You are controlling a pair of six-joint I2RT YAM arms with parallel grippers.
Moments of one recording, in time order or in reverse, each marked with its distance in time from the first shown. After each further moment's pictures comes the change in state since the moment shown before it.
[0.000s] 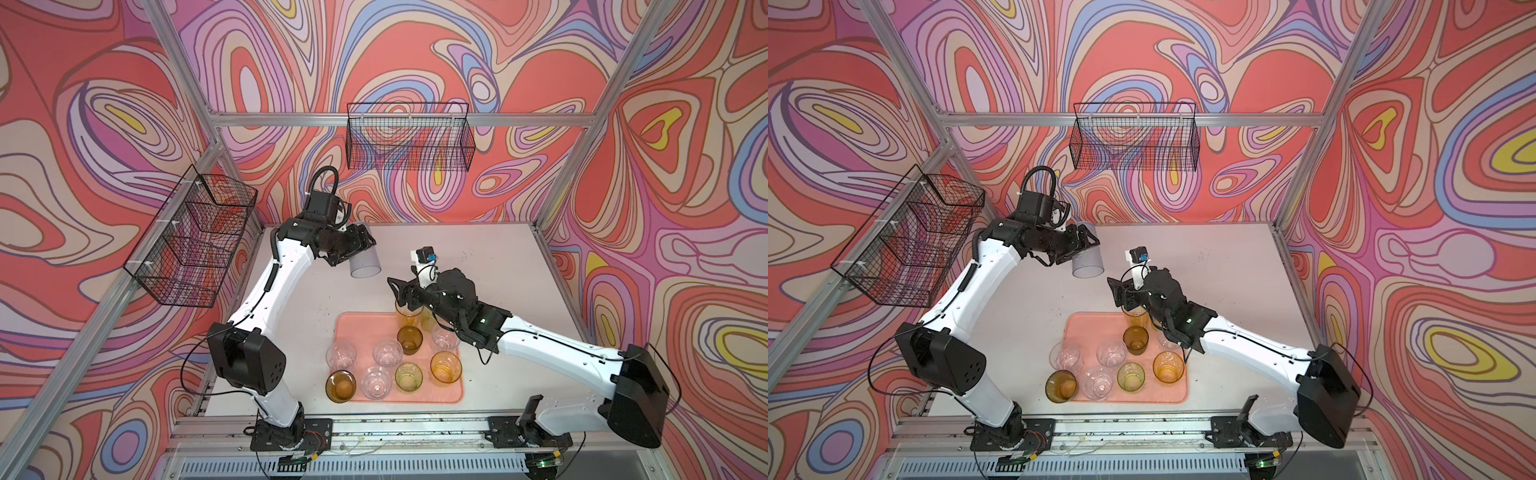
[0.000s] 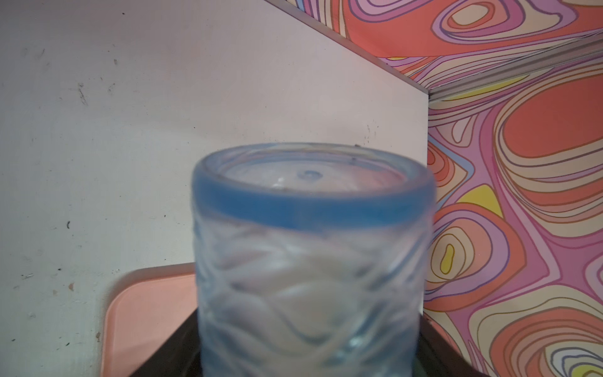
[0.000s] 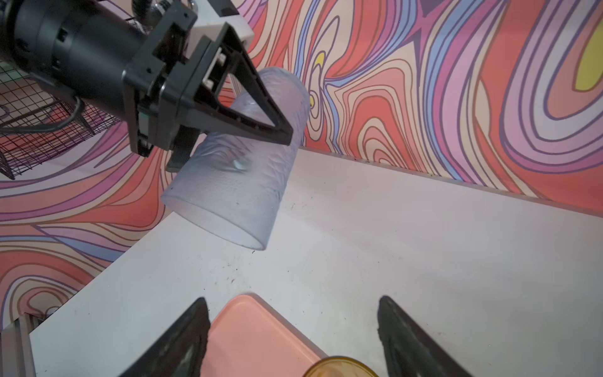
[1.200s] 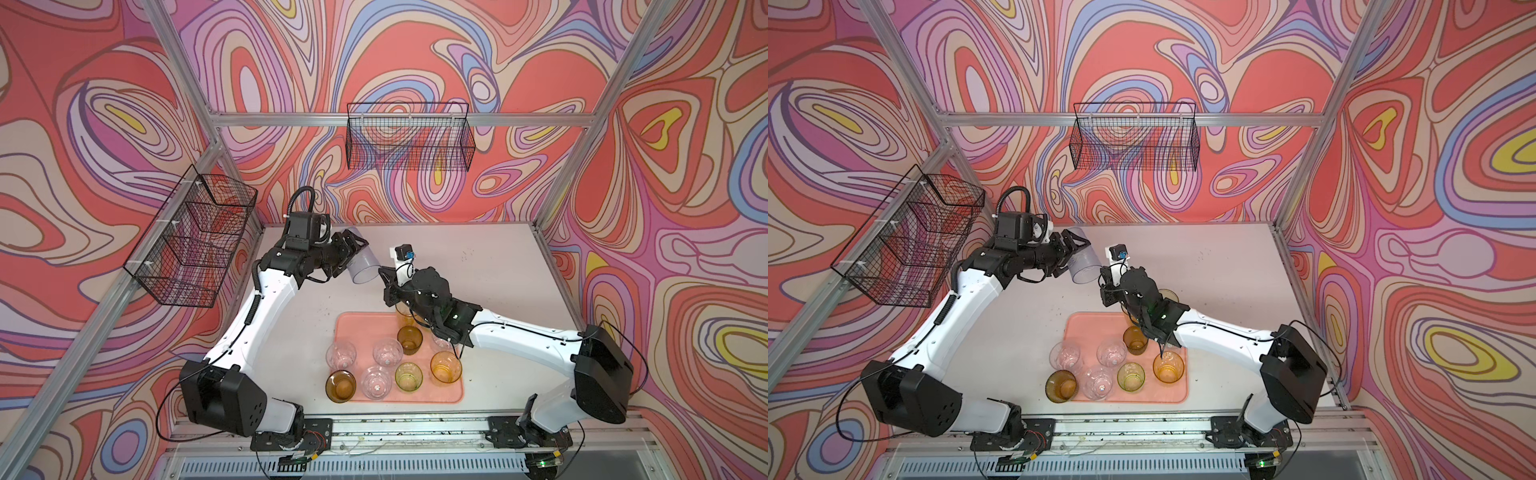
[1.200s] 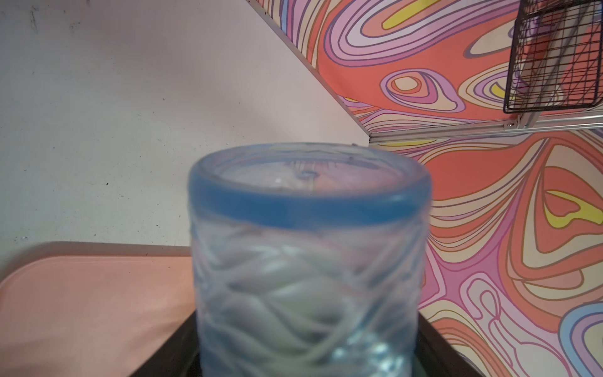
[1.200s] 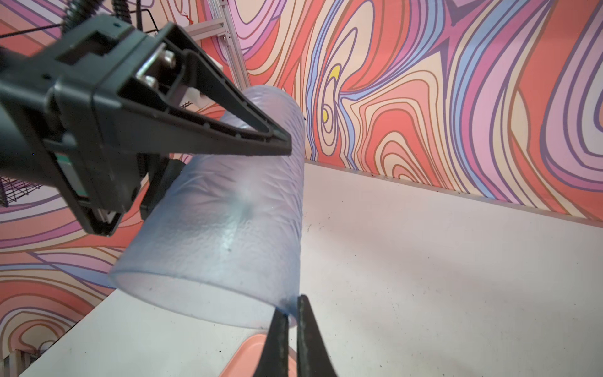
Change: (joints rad) left arm 0.051 -0.242 -0.347 0.280 0.093 -0.285; right arm 0.044 0.163 0.116 0.076 0.055 0.033
